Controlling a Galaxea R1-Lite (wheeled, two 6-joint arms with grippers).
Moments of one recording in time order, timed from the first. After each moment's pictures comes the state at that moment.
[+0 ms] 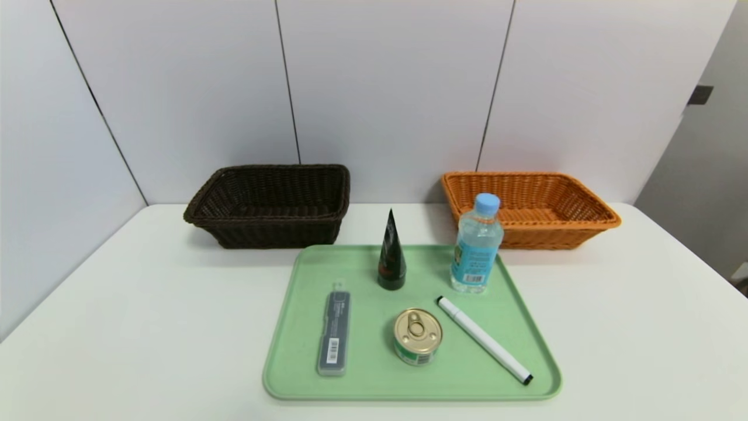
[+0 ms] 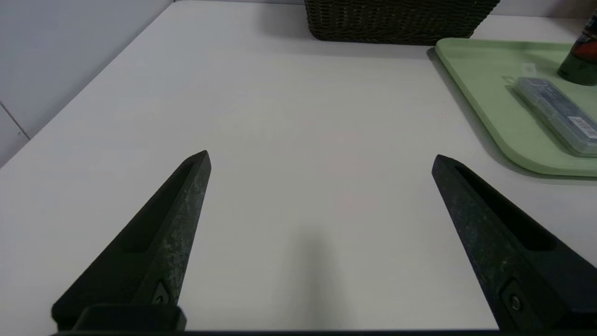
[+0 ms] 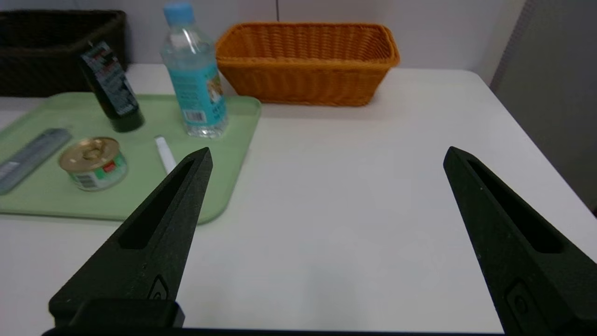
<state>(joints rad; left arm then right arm) -0.01 0.01 -0.07 0.05 0.02 -0.05 0.01 0.21 -0.33 0.10 0.08 0.00</state>
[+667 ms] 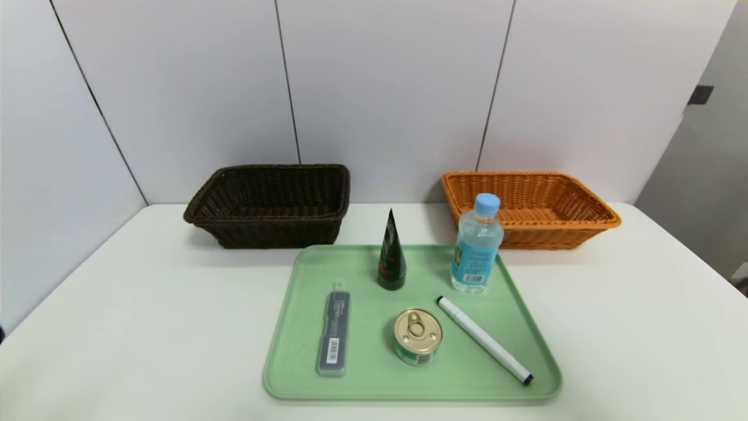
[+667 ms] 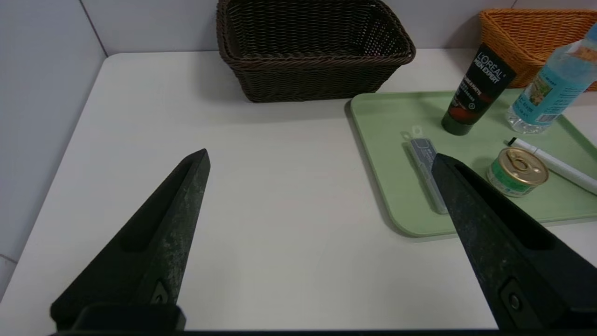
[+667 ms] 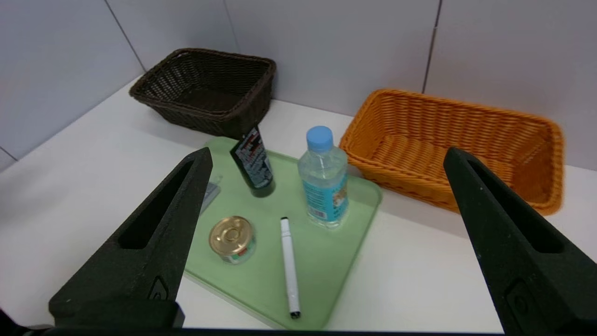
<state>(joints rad) -0.04 0.61 -0.78 0.30 -0.14 -0.06 0.12 0.99 -1.05 0.16 0.37 0.07</state>
